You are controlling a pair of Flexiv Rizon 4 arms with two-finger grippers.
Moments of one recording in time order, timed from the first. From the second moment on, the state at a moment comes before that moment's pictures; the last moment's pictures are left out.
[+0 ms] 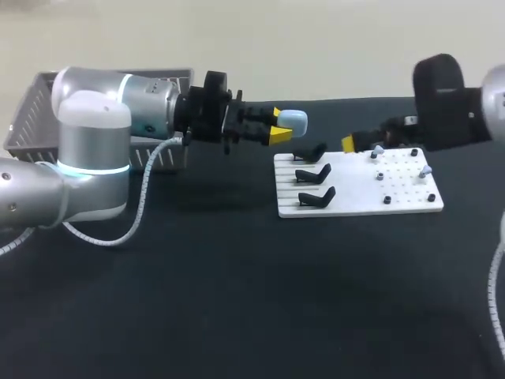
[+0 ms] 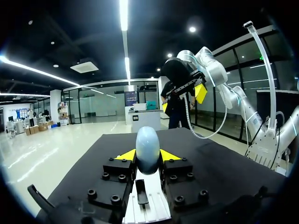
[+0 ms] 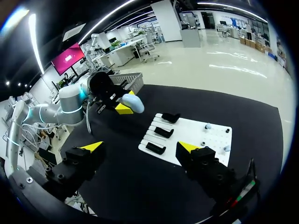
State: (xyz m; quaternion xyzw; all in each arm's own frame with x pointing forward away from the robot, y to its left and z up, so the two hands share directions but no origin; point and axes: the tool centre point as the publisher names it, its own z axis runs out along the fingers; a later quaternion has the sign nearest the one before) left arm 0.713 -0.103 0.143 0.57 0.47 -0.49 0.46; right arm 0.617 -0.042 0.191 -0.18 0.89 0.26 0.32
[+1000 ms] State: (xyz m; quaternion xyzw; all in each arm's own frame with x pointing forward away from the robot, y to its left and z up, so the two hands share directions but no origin) left arm 0.713 -0.103 0.143 0.57 0.47 -0.49 0.46; right arm 0.670 0.006 0.167 -0.16 0.93 0.21 0.26
